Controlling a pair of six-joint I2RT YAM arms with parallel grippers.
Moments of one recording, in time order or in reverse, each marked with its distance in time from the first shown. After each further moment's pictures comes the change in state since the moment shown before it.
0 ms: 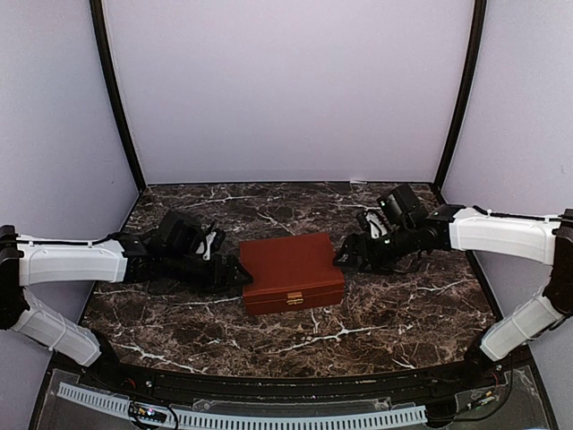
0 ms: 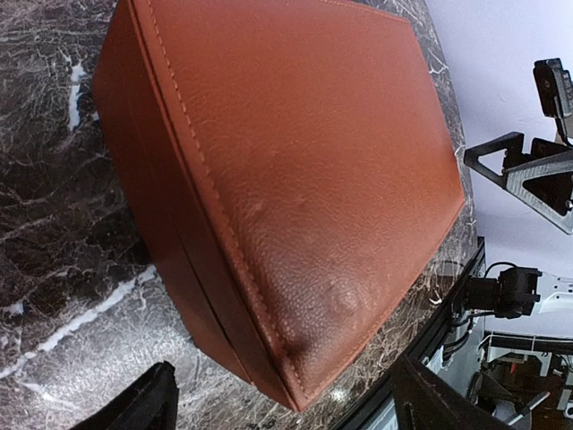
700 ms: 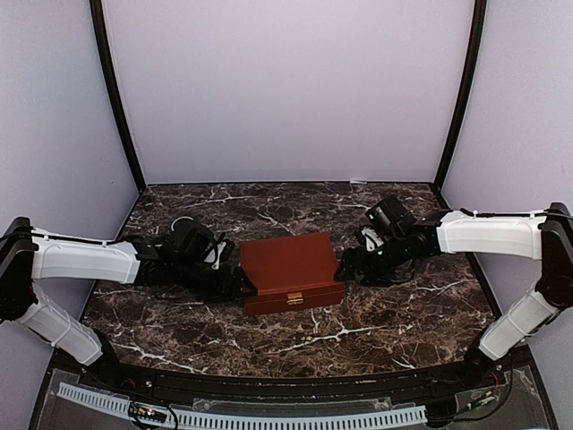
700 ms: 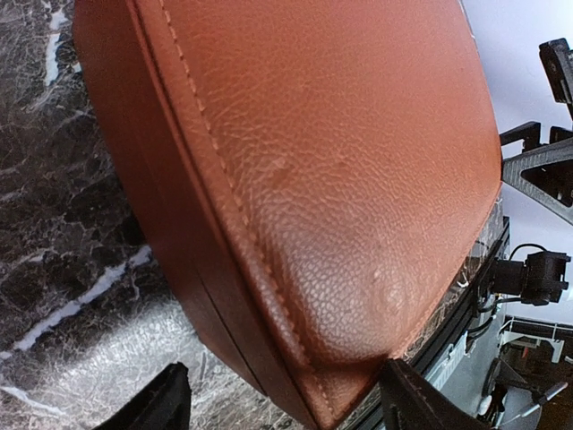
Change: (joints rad) left arm -0.053 0.095 0.012 -0.005 -0.019 0.007; right arm 0.052 0.068 -0.008 -0.071 0.079 0.061
